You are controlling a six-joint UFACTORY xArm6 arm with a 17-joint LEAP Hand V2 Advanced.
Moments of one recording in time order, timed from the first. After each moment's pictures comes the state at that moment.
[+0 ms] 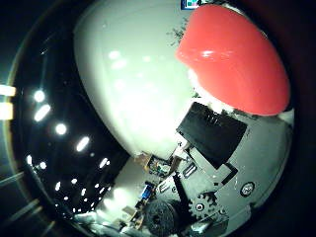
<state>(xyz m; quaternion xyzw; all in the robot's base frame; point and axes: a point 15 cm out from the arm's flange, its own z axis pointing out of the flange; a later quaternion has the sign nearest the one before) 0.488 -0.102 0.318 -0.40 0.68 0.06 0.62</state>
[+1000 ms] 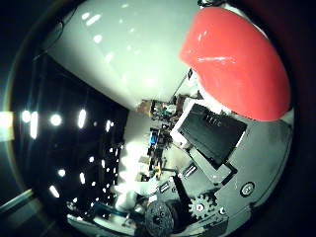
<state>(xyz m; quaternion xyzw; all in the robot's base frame) 0.324 0.091 0.475 -0.66 0.58 0.21 0.42</state>
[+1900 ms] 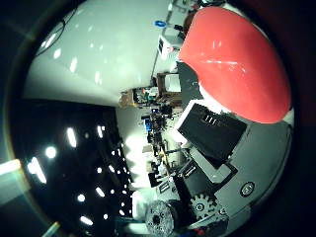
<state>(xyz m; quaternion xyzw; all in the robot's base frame) 0.407 0.182 0.352 -0.64 0.64 0.34 0.27</state>
